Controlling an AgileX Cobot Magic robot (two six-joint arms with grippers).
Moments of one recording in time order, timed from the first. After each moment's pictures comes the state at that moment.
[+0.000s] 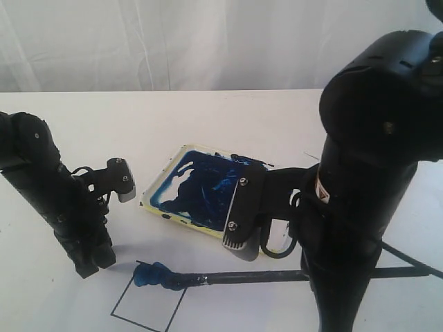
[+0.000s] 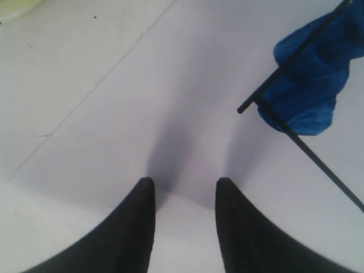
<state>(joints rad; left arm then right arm) -0.36 1.79 -0.94 -0.40 0.70 1.13 0.82 1.42 -1.04 -0.07 1.22 -0.47</state>
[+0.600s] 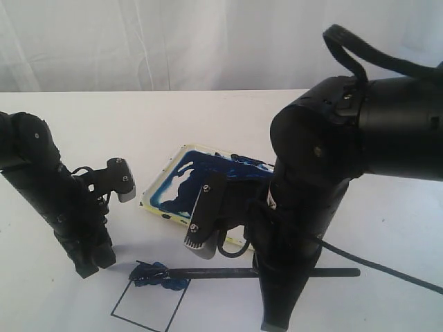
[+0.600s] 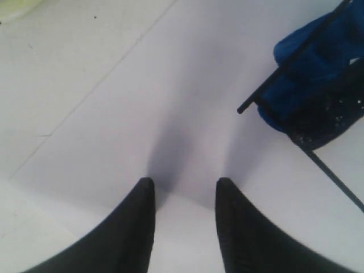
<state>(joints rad) -0.36 1.79 -0.94 -0.40 0.70 1.13 0.82 1.57 -1.04 0.00 0.99 -0.51</state>
